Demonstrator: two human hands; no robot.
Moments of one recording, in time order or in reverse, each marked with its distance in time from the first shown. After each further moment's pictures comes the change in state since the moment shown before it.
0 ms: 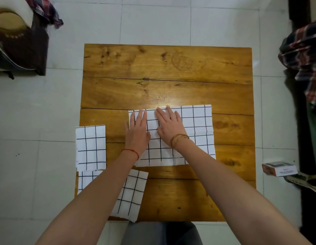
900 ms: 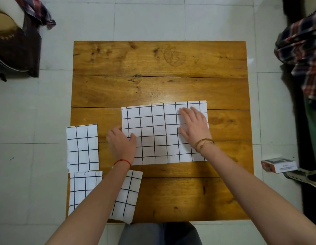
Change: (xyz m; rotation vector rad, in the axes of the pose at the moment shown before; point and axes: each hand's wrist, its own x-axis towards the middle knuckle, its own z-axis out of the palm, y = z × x) left_hand -0.030 -0.001 0.017 -0.417 0.259 -0.565; right_hand -0.051 0.081 0.016 0.087 0.230 0.122
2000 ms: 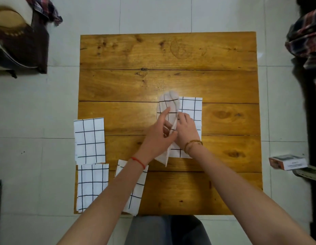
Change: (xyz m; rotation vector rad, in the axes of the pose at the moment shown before) left_hand -0.049 0.069 -0.036 -0.481 -0.627 0.454; right_hand -0.008 -0.052 0.025 0.031 -0.004 -0.036
